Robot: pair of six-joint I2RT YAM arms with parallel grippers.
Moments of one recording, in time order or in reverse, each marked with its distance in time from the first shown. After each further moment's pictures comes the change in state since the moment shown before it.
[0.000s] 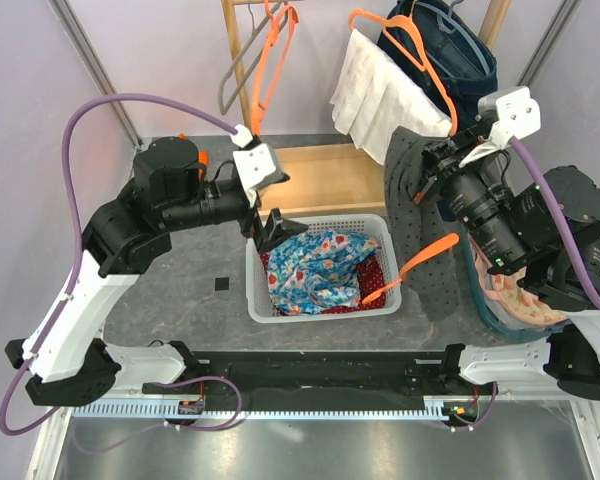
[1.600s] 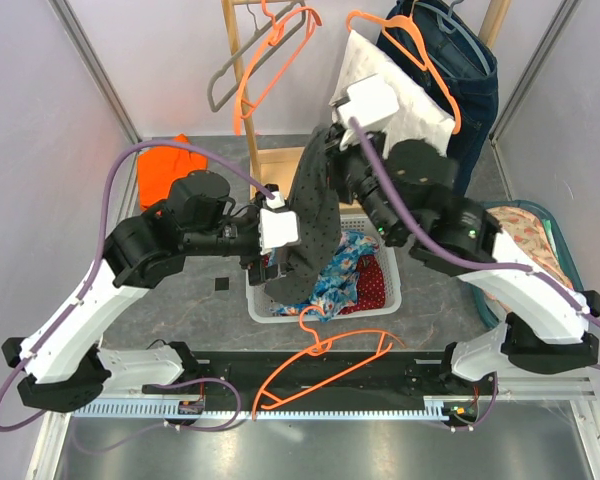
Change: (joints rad) left arm -0.087 -0.086 -0.234 -0.125 -0.016 0.302; right arm 0.000 0.313 0.134 0.084 0.048 -0.060
